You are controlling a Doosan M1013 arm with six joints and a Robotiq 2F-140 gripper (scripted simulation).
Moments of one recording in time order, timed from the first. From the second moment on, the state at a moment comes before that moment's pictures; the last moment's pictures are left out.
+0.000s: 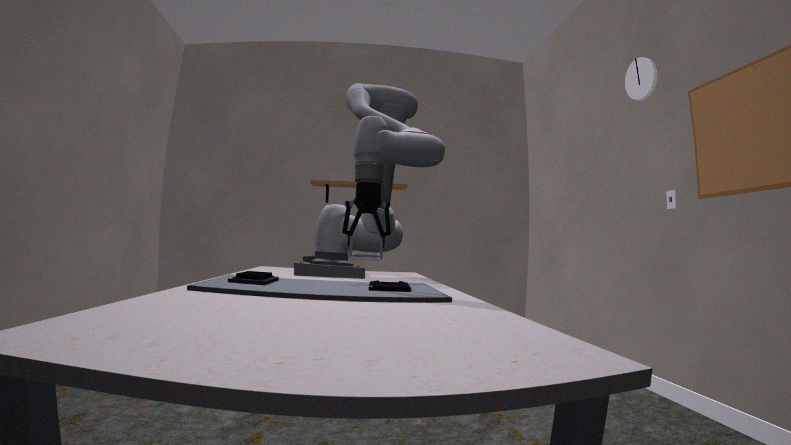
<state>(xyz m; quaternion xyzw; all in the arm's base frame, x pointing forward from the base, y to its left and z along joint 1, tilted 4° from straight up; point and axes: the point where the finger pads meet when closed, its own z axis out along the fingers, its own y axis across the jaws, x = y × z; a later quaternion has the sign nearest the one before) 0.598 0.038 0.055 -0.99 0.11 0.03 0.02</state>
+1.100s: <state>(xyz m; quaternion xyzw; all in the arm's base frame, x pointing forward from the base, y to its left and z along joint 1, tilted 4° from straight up) 0.579 -0.057 0.053 -0.99 0.11 0.03 0.02</state>
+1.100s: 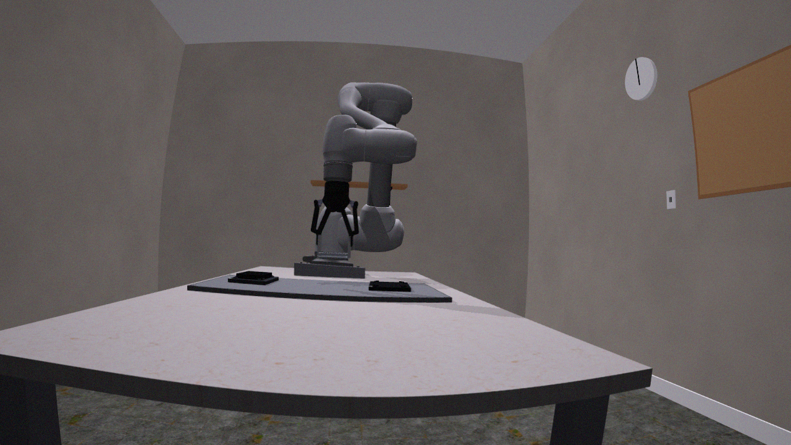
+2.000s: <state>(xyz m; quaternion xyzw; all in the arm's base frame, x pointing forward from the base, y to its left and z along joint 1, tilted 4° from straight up) 0.564 -0.132 0.051 -0.99 0.11 0.03 0.02</state>
